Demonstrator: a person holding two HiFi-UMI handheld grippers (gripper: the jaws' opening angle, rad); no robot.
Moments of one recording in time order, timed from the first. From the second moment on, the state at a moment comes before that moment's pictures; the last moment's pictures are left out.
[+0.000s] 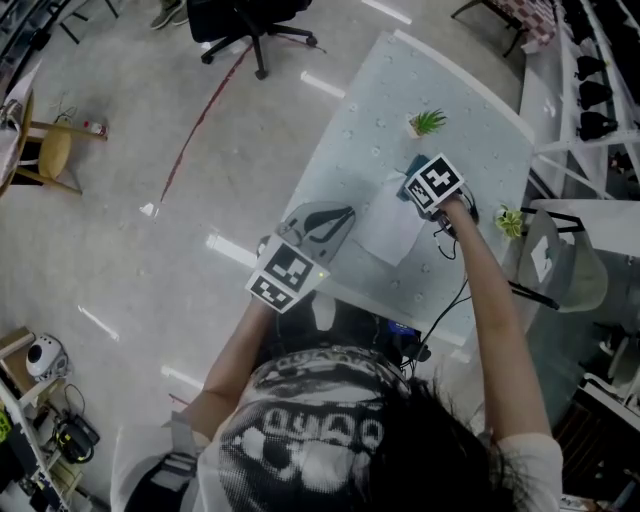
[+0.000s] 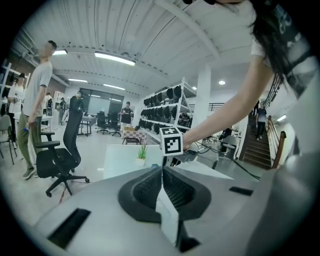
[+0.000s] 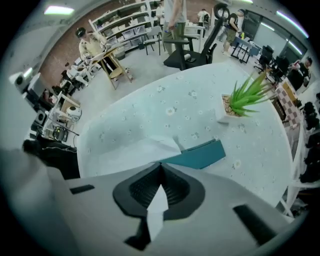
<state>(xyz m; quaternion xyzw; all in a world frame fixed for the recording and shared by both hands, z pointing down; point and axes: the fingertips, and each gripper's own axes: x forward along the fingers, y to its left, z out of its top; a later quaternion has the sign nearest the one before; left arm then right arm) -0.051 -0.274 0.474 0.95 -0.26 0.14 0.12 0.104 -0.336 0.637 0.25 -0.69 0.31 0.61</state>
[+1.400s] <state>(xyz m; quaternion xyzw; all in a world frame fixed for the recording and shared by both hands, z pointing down) -0.038 -0.143 0.461 0.97 -0.14 0.18 0.08 0.086 -0.146 0.532 0.59 -0.73 0.30 0.16</state>
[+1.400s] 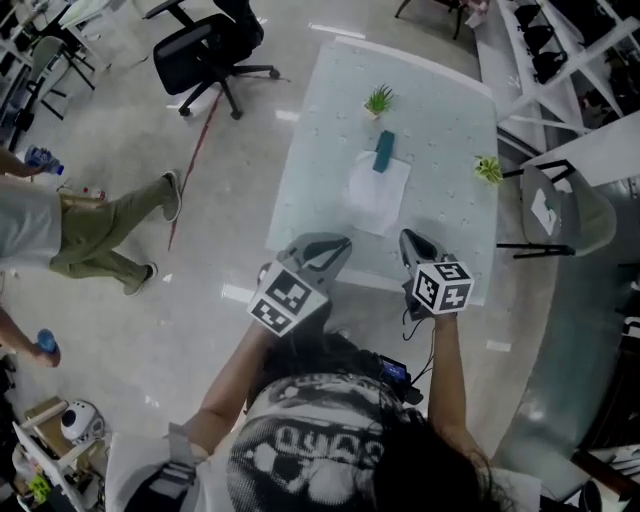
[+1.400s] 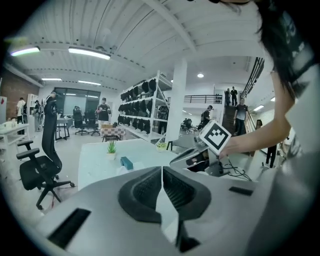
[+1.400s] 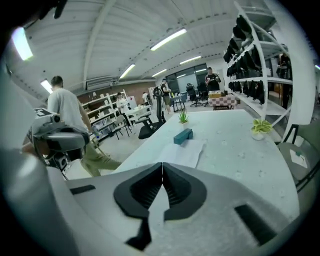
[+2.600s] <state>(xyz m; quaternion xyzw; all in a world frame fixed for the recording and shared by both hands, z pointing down) -0.049 0.112 0.437 0.97 -0.14 0.19 0.04 0.033 0.120 0.461 0.60 -0.77 0.21 0.05</state>
